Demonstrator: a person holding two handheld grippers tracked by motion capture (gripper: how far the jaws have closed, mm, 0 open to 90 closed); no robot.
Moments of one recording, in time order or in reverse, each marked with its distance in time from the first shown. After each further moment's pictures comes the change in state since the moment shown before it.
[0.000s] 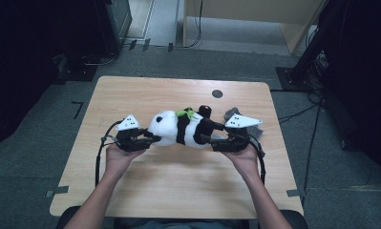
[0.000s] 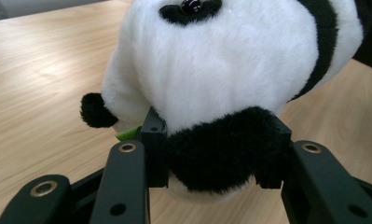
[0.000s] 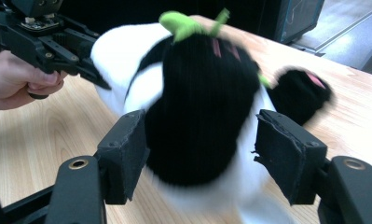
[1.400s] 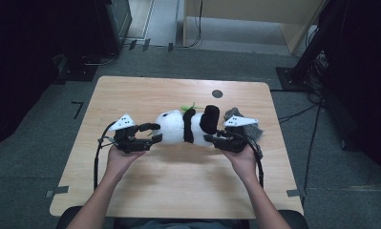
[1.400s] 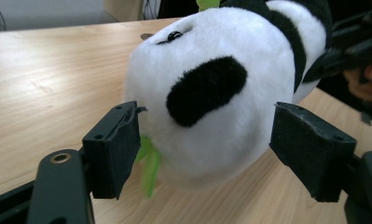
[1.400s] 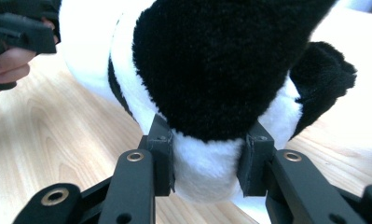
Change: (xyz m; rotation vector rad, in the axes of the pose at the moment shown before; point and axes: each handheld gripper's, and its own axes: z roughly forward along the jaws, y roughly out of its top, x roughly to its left) left arm -0.008 -0.005 -0.001 -0.077 -0.048 -0.019; right arm -0.011 -0.014 0.015 0.107 -0.034 0.119
